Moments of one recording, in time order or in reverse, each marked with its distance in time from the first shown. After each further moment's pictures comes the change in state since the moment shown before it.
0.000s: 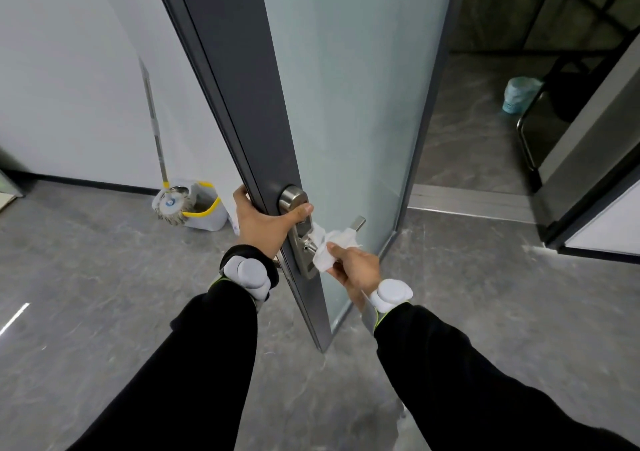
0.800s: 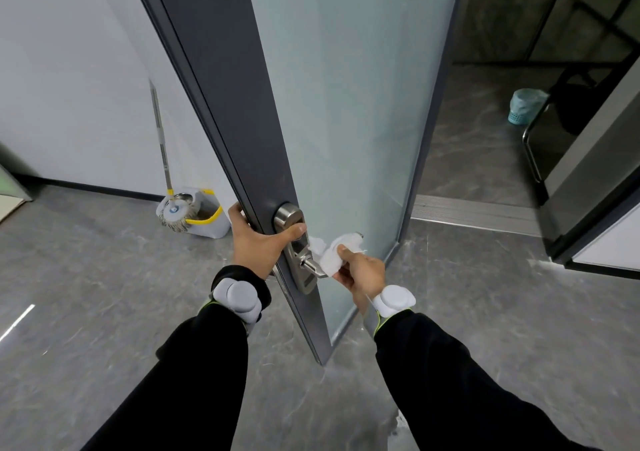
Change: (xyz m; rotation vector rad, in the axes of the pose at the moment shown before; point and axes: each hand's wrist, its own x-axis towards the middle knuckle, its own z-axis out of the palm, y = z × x) left_hand -0.002 0.004 0.001 -0.008 -0.012 -0.019; right_hand 0.013 -0.027 -0.003 0.015 0.024 -0.006
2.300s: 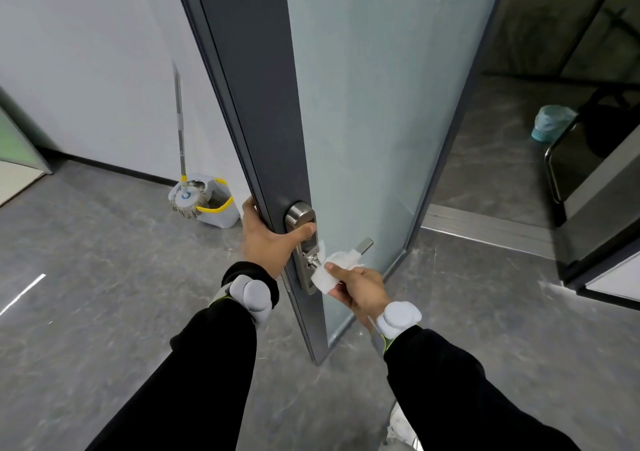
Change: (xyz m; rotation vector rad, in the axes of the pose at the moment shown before) left_hand 0.000 -0.011 0.000 0.043 0.045 -0.008; right_hand -0.010 0.010 -0.002 -0.215 -0.166 0.084
